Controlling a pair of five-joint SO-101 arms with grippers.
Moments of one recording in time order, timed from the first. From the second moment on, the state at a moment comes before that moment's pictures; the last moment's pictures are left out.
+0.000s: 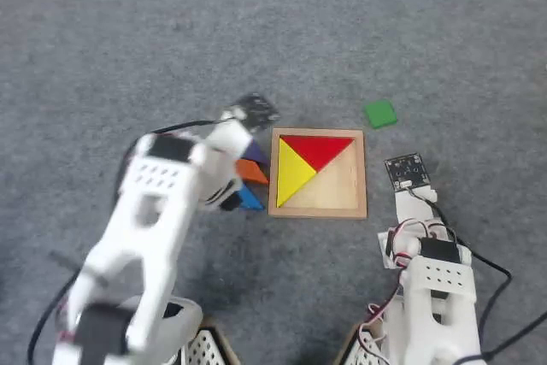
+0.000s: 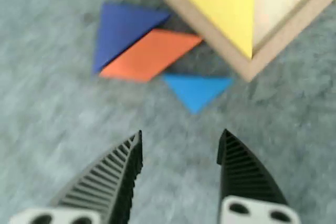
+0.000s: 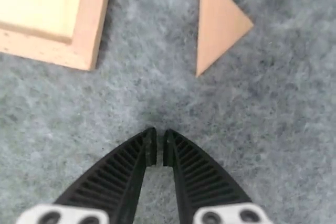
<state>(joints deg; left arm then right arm) 6.5 -17.2 37.5 71.4 -32.3 6.0 -52.8 83.5 47.5 21.7</state>
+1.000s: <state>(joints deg) 1.6 17.5 20.4 51.2 -33.0 6.0 -52.8 83.5 47.5 21.7</state>
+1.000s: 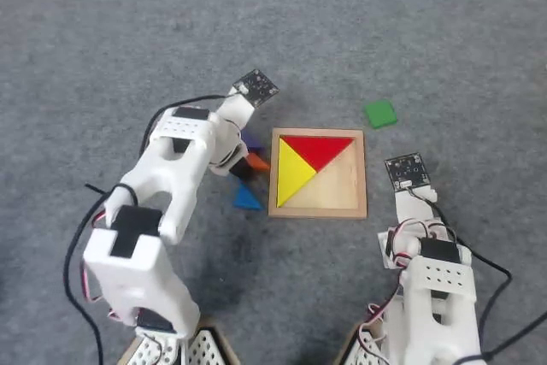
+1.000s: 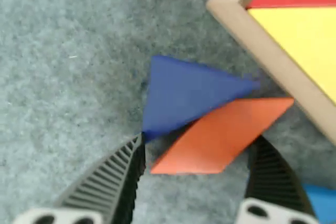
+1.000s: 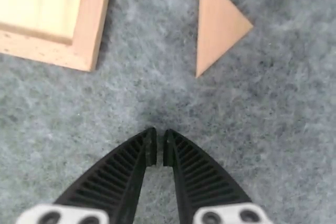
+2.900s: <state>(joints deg) 8.0 25.7 7.8 62.1 -12.8 6.0 -52.8 83.5 47.5 21.7</state>
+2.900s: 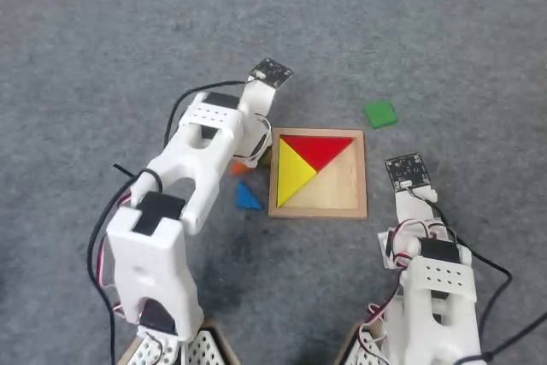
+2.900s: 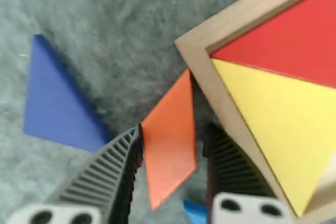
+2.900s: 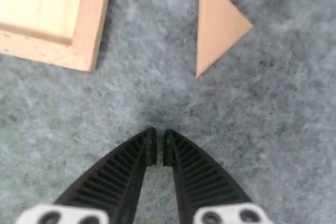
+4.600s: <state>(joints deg) -0.3 -11.6 38.8 73.7 -24.2 6.0 -52.8 83.5 46.2 21.7</state>
